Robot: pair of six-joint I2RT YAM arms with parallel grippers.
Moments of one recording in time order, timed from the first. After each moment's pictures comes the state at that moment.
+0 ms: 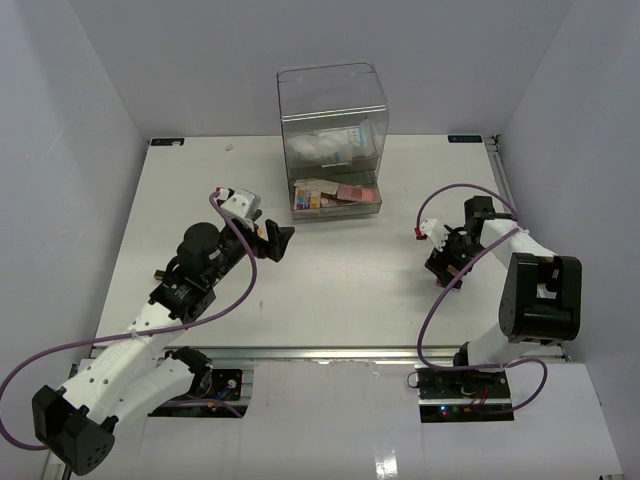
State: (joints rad) left arm -0.57 0.83 0.71 0.04 0.04 -0.08; right arm -0.05 1.56 0.93 -0.75 -0.30 -1.15
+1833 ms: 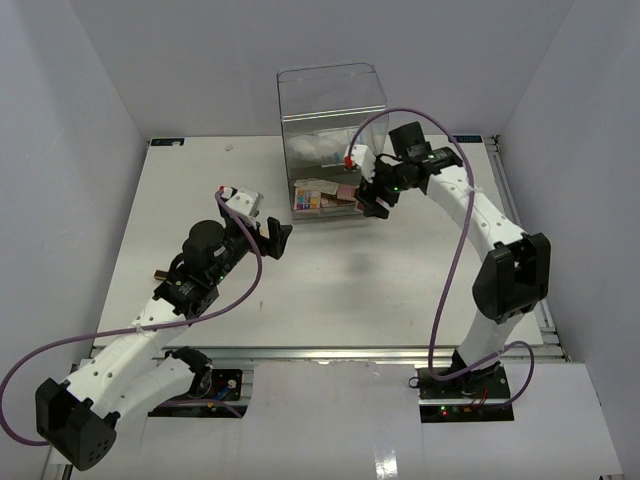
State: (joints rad) left arm -0.57 0.86 0.71 0.04 -0.02 -0.05; right arm 0.40 1.74 1.63 -0.83 -0.47 -0.82
